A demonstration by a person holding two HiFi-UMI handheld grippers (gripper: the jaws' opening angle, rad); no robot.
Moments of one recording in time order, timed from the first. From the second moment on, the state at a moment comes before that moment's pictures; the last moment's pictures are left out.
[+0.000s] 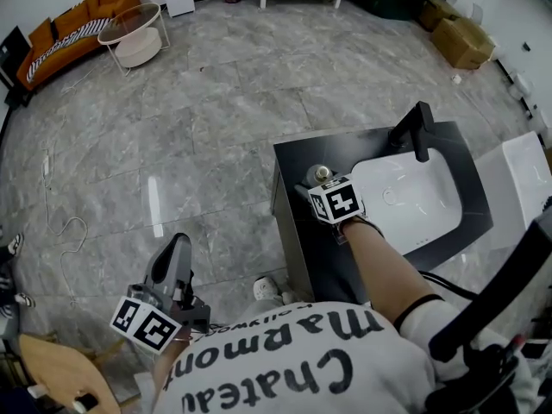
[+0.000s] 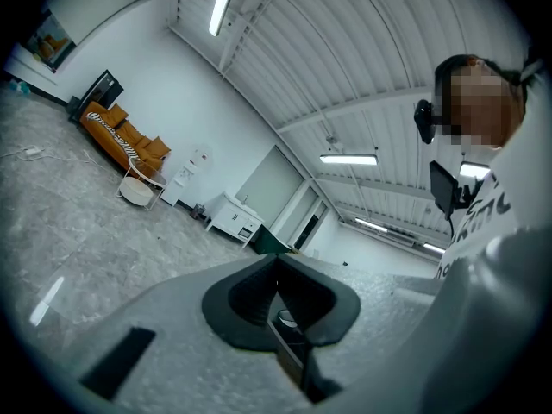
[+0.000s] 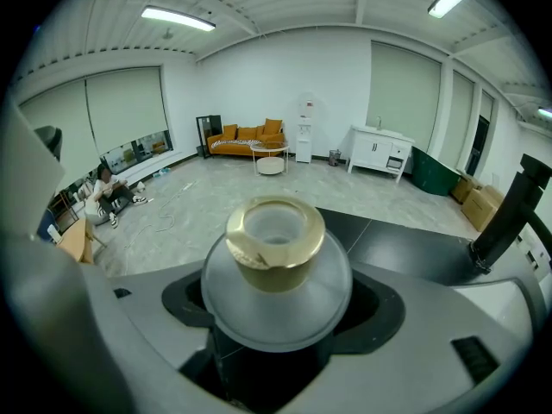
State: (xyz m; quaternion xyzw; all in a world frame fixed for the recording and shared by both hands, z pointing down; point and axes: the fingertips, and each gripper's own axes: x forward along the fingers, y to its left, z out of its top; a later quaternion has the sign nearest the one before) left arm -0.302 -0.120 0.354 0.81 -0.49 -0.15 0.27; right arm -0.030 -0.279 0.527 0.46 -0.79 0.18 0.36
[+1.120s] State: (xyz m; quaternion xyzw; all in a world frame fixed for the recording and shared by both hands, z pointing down) left arm -0.322 -0.114 0.367 0.79 -0.53 -0.15 0.28; right arm -0.027 -0.270 0.540 0.46 -0.80 0.19 0.33
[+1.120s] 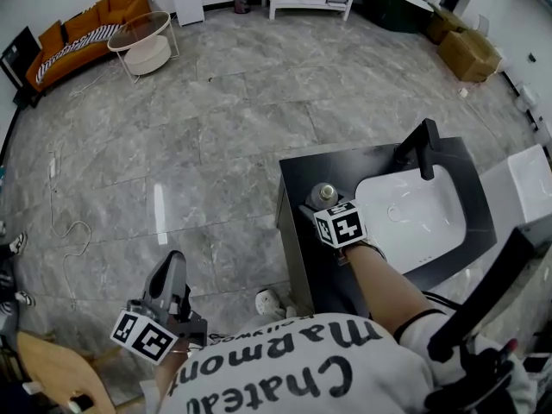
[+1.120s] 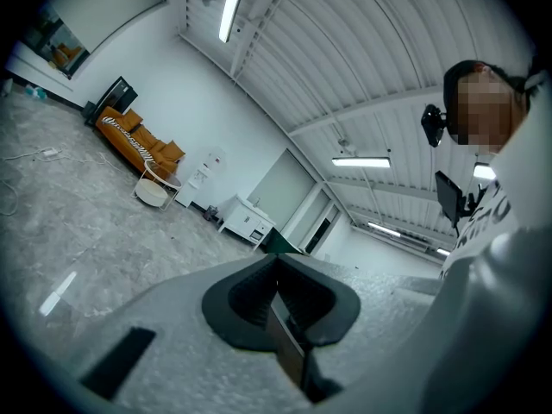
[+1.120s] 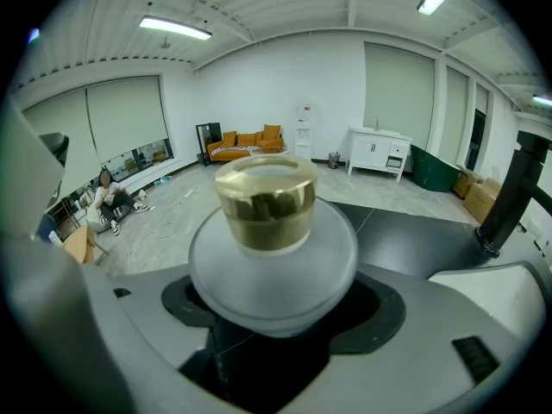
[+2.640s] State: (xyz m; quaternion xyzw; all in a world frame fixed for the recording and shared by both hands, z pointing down) left arm -0.157 0.053 0.313 0.74 -0.62 -0.17 0.21; right arm 0.061 -0.134 0.506 0.37 -0.86 0.23 0.27
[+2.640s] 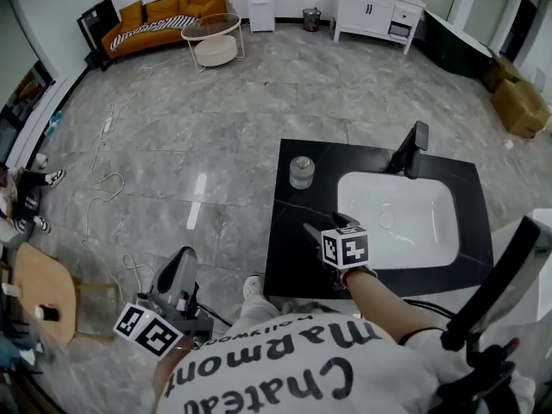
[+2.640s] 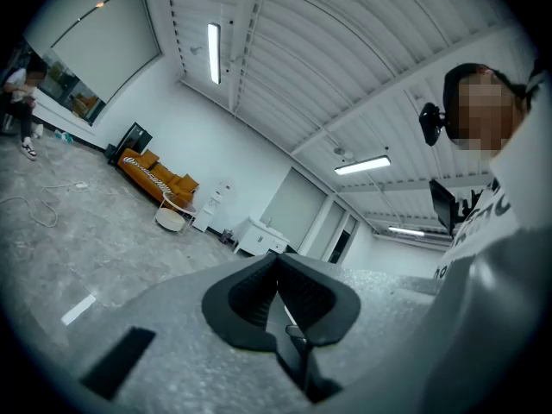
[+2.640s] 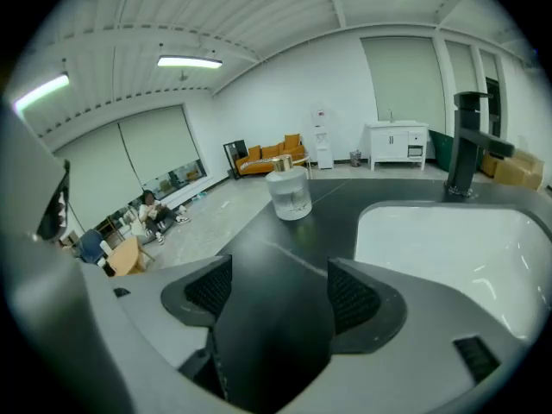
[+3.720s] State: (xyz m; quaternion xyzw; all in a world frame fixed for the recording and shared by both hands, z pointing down) left arm -0.061 0.170 0.325 0.75 -0.60 -0.17 0.22; right arm 0.158 -0.017 0.325 0.37 -0.91 0.15 0.06
